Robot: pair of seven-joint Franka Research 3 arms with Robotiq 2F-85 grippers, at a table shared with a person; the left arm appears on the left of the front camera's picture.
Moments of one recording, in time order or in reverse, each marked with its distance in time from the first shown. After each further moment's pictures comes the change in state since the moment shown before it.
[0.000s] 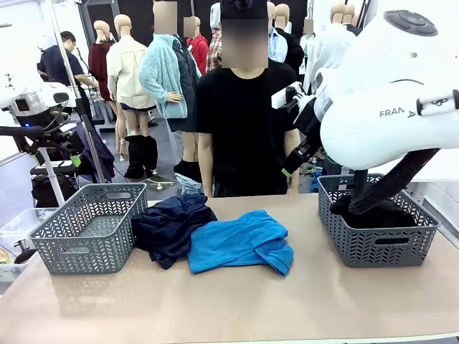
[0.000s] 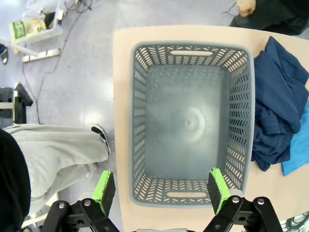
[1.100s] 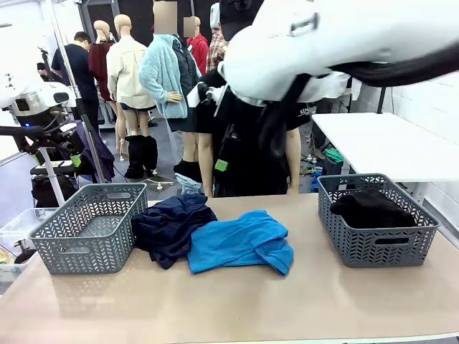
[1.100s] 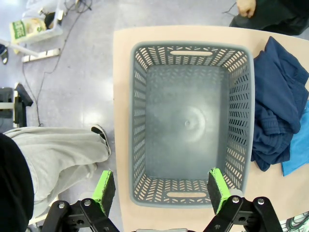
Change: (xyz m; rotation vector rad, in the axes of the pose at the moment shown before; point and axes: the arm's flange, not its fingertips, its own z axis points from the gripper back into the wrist) left arm 0.000 0.000 0.000 0.000 -0.001 -0.001; right arm 0.162 0.047 -0.095 0.440 0.051 0.537
